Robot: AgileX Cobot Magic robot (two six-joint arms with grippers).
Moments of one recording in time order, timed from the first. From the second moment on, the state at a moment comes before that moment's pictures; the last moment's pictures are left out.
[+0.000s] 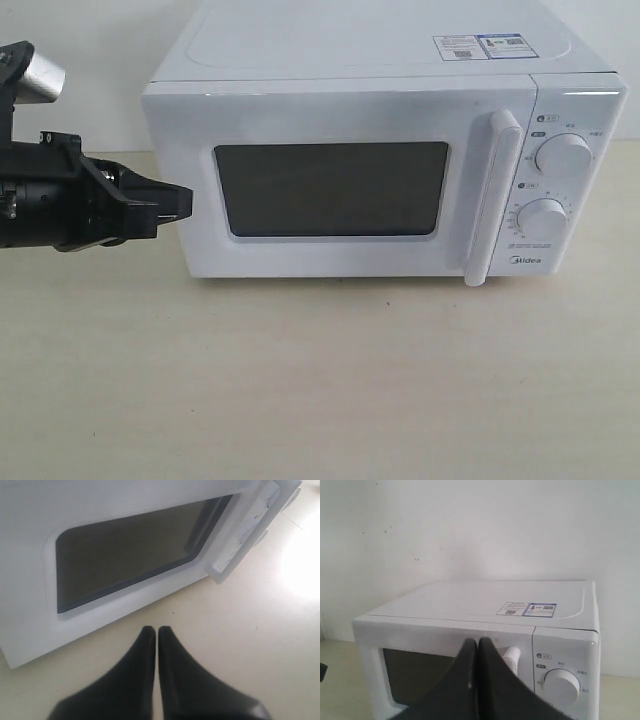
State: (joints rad) left arm -0.30 1.27 -0.67 -1.50 0.48 1.45; right arm 0.20 0.29 -0.32 1.75 0.08 -1.63
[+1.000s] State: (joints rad) left arm -0.30 1.27 -0.67 -1.50 0.48 1.45; right arm 0.07 0.16 -0.29 0.57 0.08 -0.39
